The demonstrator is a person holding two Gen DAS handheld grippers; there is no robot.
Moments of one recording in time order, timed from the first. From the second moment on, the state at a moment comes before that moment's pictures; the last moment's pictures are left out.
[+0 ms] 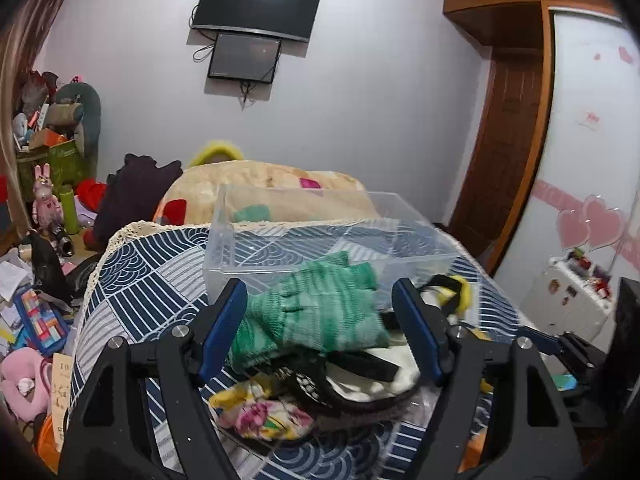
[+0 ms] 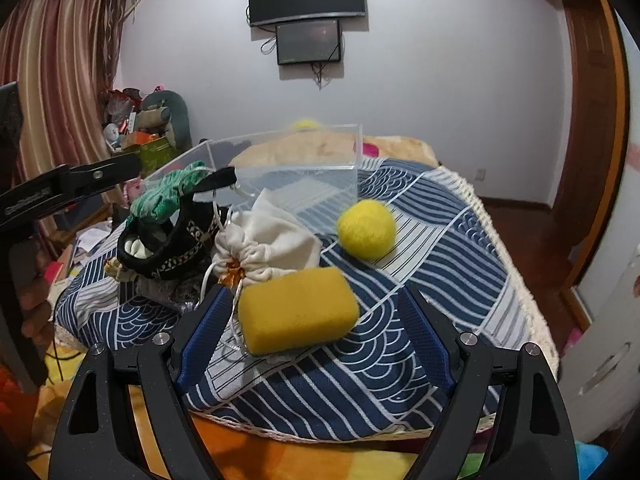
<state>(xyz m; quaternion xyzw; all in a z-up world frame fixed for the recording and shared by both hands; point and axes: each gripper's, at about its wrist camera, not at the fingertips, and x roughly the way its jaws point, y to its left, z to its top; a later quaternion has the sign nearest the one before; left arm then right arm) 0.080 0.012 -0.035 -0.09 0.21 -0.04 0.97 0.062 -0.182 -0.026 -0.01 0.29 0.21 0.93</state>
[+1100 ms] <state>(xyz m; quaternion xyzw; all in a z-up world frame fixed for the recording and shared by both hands) 0.065 0.047 -0.035 -0.16 0.21 -0.06 0.96 0.074 -0.196 0.017 0.03 0.24 0.20 0.95</state>
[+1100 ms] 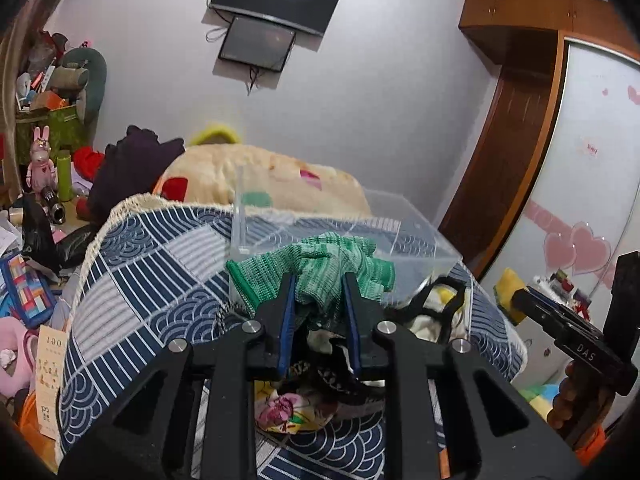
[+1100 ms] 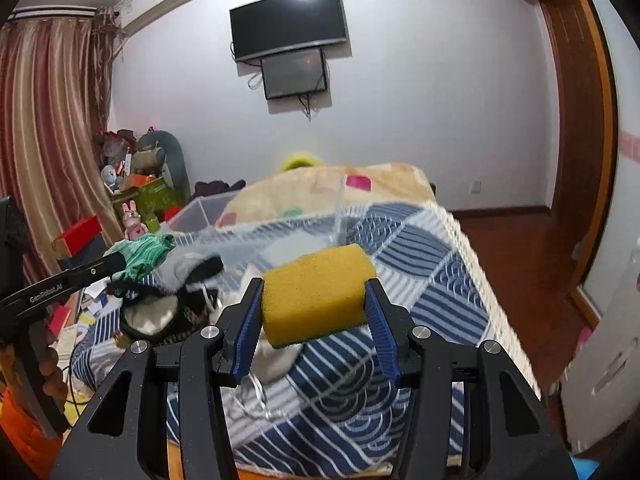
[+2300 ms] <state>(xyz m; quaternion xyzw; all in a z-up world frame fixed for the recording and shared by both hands) 0.193 0.040 -0.028 -0.07 0.30 -0.06 0.95 0.192 -0.115 0.006 -0.07 0.34 0.25 0.91</state>
